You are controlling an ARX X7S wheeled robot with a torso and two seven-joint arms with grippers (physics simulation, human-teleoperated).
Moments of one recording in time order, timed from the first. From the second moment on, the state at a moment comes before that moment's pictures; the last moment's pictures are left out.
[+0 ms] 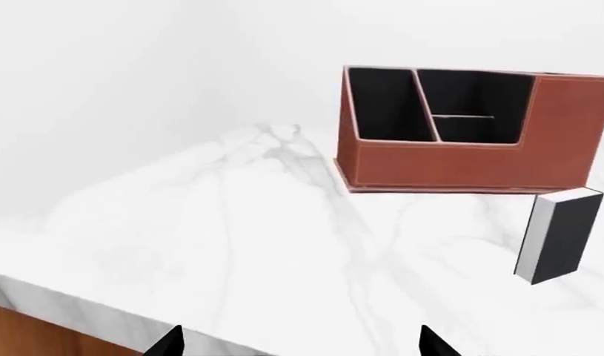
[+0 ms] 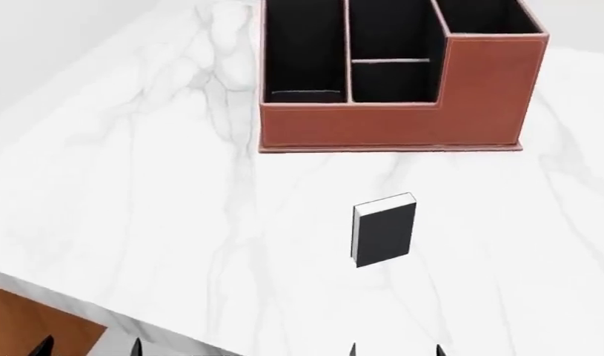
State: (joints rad) left arm 0.01 -0.12 0.12 0.02 -0.15 0.02 -0.10; right arm 0.00 0.11 -0.15 -0.03 0.09 0.00 0.15
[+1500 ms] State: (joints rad) left arm 0.02 -0.17 0.16 0.08 -0.21 0.01 -0.16; right arm 0.00 0.19 -0.16 -0.21 0.18 0.14 0.25
